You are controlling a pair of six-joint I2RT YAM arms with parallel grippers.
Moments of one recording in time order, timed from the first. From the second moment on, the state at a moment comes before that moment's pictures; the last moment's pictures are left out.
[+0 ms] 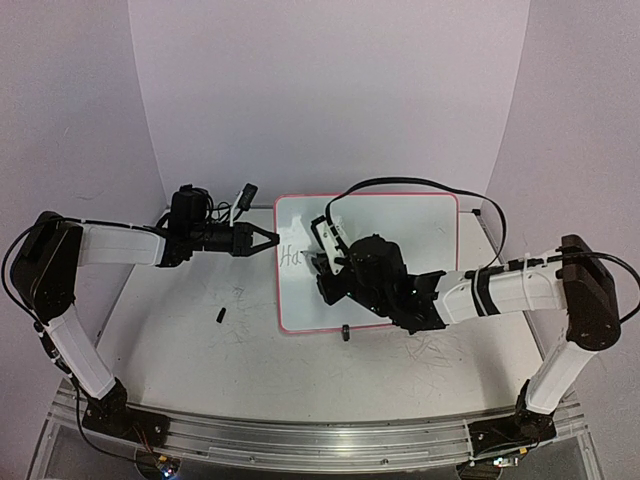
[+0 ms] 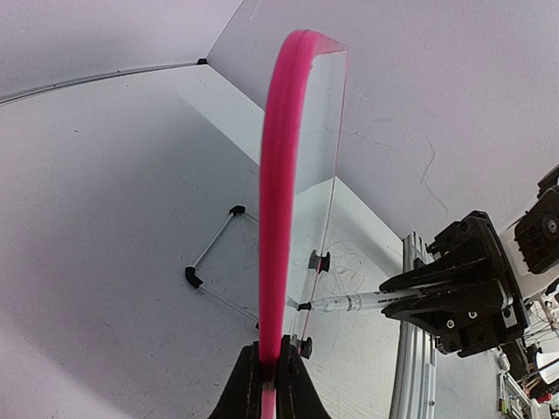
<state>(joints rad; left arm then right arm) -0.46 1.68 1.00 0.34 0.85 -0.34 1.05 1.72 1.05 0.36 0.39 0.00</state>
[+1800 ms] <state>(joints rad) -0.46 1.68 1.00 0.34 0.85 -0.34 1.06 1.68 1.03 0.37 0.39 0.06</state>
